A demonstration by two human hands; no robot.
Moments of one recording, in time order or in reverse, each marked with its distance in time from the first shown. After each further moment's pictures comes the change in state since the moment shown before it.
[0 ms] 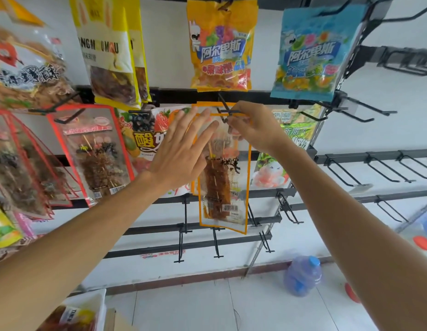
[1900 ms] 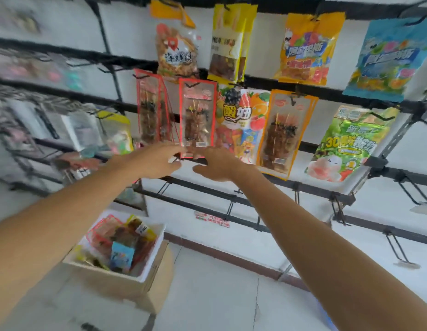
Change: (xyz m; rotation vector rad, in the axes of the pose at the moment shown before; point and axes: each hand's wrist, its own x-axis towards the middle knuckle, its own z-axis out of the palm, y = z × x) left_hand -0.172 -0.010 -0.196 -0.290 -0.863 -0.684; right_hand -0.102 -0.145 0.148 -0.295 -0.726 -0.248
